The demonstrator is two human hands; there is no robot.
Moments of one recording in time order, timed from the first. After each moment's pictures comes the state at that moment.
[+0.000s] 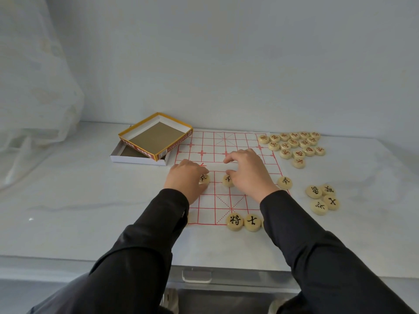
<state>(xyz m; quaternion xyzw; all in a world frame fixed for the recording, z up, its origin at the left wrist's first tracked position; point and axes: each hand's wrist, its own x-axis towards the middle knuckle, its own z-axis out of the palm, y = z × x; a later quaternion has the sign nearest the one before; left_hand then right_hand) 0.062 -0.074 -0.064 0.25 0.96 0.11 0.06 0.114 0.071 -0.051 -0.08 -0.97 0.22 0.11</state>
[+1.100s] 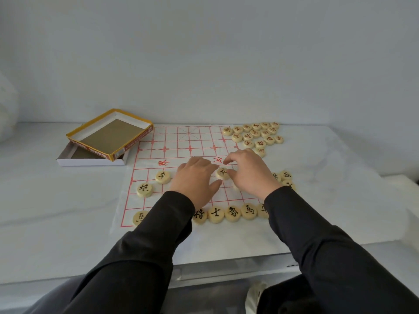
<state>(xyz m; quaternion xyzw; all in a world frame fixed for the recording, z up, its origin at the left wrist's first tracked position) 0.106 -0.007 -0.065 0.38 0.91 0.13 -0.01 0.154 0.138 -0.056 -0.10 -0.98 0.16 0.10</state>
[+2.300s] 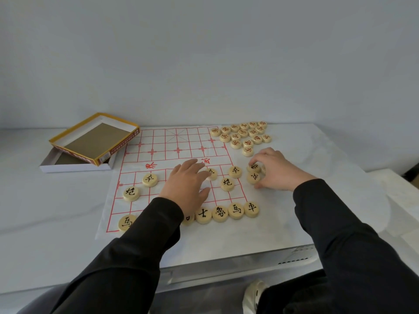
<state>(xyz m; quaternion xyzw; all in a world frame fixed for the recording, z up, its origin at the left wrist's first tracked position) 0.111 -0.002 -0.072 0.42 0.90 0.10 0.01 0.192 0.213 -0.041 -0.18 -0.97 0.11 -0.07</state>
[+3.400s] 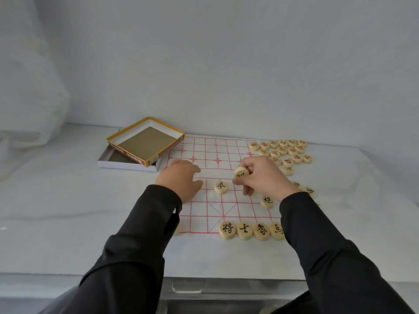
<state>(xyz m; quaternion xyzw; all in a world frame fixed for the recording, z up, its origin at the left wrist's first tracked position) 0.060 -0.078 -0.043 0.28 0.95 0.14 0.08 0.131 0.107 -0.027 -0.13 -0.91 0.39 0.02</state>
